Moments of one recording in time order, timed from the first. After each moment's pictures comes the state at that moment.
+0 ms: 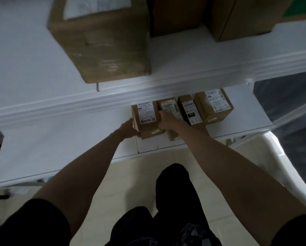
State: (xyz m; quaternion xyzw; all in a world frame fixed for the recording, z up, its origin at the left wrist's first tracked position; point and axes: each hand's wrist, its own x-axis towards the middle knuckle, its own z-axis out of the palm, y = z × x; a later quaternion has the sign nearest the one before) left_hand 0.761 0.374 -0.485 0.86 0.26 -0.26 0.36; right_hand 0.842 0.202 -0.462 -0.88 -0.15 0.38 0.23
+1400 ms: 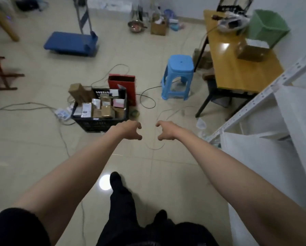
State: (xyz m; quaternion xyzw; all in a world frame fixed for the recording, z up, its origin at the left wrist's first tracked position) left_hand 0.022 0.357 -0.241 0.50 0.80 -0.06 0.31; right_hand 0.180 0.468 -0.230 -0.39 -0.84 0.29 -0.23
